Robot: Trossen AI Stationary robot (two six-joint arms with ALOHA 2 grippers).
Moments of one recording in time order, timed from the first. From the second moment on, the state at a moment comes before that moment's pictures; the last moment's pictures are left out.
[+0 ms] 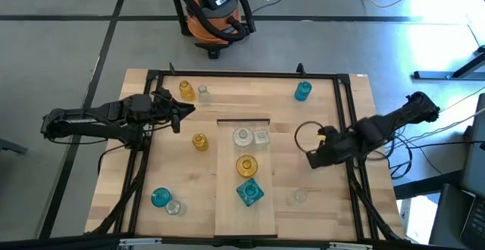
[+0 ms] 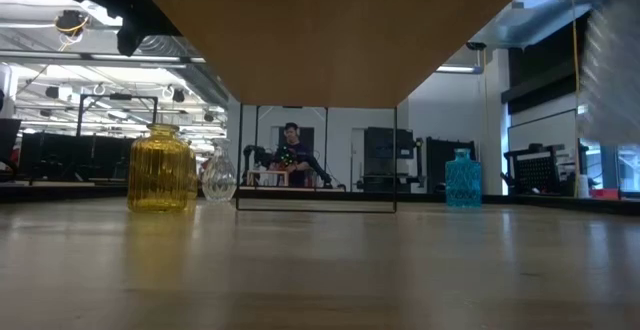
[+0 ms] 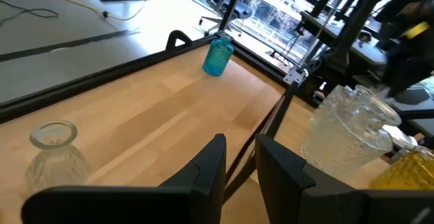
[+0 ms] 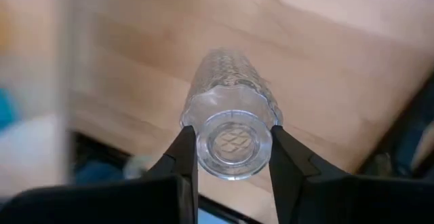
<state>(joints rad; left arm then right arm) 0.10 0.56 0.58 -0.32 -0.31 -0.51 0.46 1.21 1.29 -1.33 0.01 1.69</state>
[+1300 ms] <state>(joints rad) 0.10 0.58 0.62 -0.01 -0.01 -0.28 -0.11 1.86 2.32 -1.12 -0.07 0.21</state>
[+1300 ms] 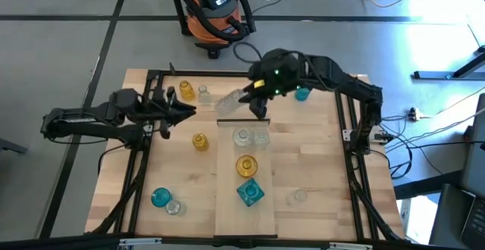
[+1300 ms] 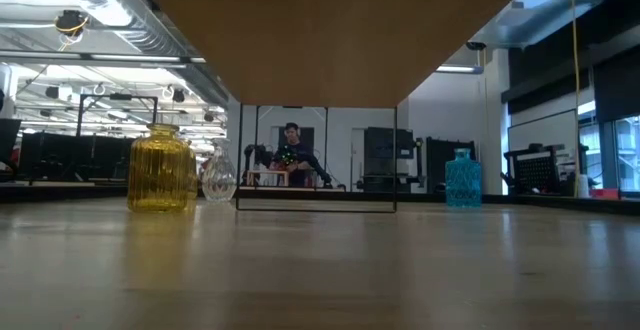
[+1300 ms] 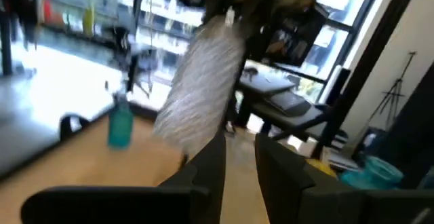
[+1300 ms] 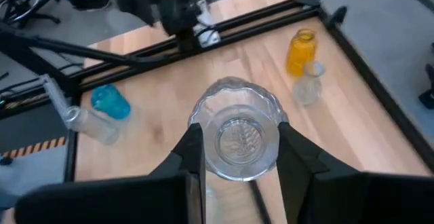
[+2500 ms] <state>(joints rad) 0.19 1.34 1.34 -0.47 0.04 0.06 -0.14 1.86 2.32 -1.10 -0.14 0.16</state>
